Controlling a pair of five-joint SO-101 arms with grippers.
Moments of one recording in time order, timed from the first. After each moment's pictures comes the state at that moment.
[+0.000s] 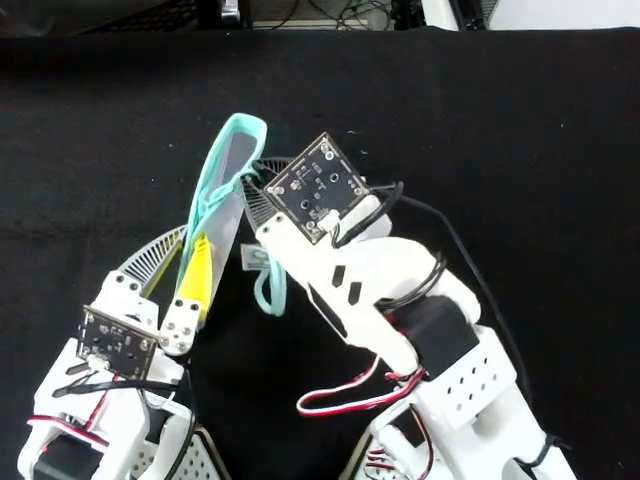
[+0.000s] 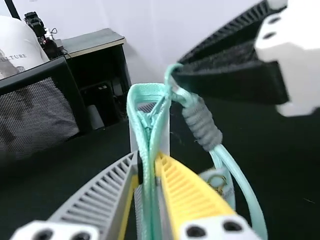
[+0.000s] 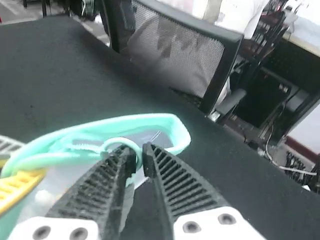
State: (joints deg) left arm 15.4 -104.1 60.3 61.1 -10.9; right arm -34.7 -51.6 32.0 43.6 16.0
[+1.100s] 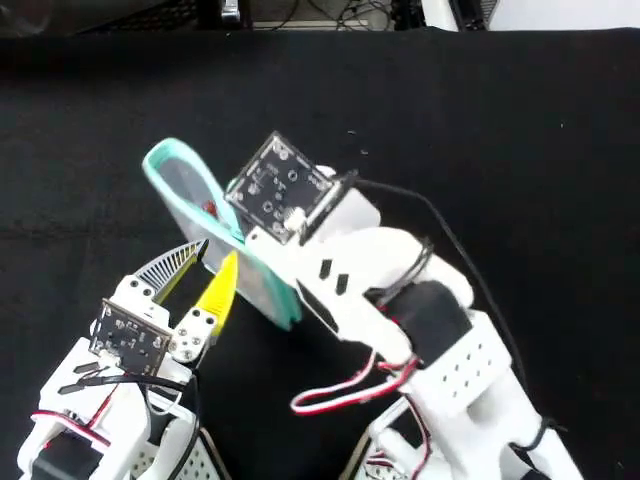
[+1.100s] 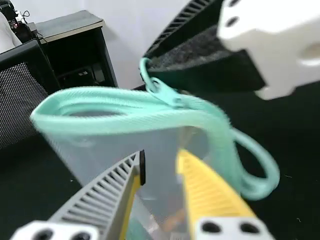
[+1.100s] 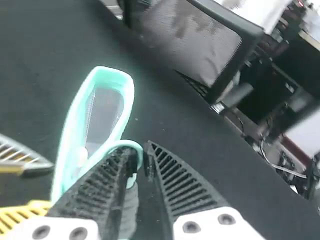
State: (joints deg) left arm 18.8 -104.1 60.4 64.7 -10.9; right arm -39.0 -46.4 24.5 52.7 22.7
